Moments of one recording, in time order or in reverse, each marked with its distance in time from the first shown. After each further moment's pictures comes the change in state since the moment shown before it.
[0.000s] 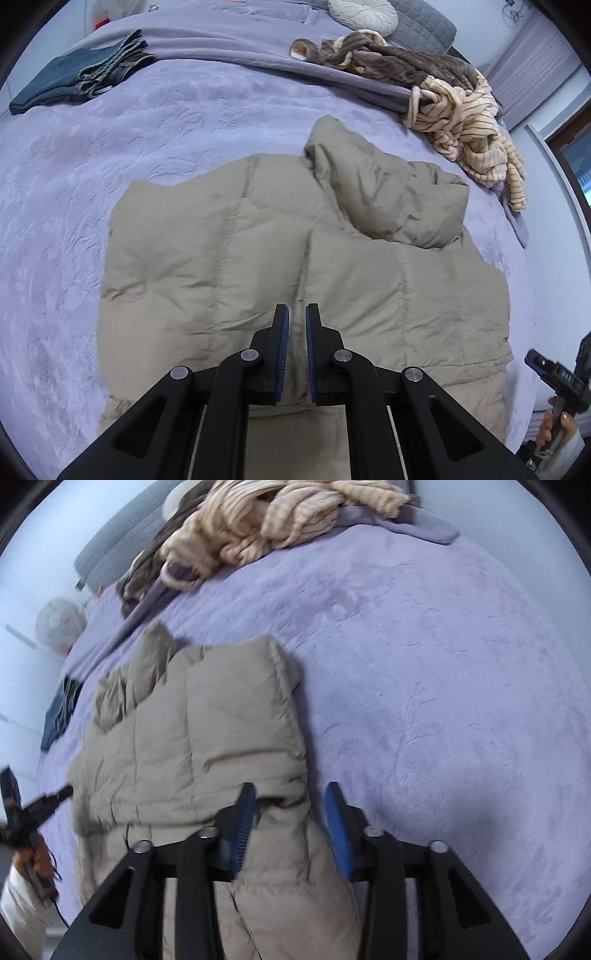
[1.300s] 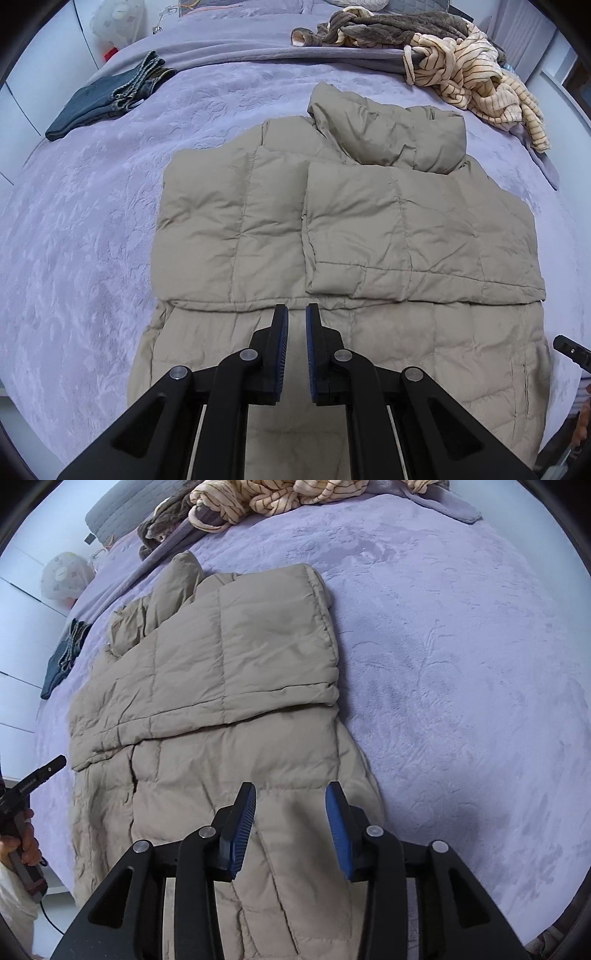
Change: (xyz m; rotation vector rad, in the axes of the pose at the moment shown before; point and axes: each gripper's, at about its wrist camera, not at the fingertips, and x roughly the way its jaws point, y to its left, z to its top) left arm -0.055 -0.045 -0.080 0.079 0.049 0.272; right arm -0.020 0.034 -0.068 -0.155 0.176 -0.013
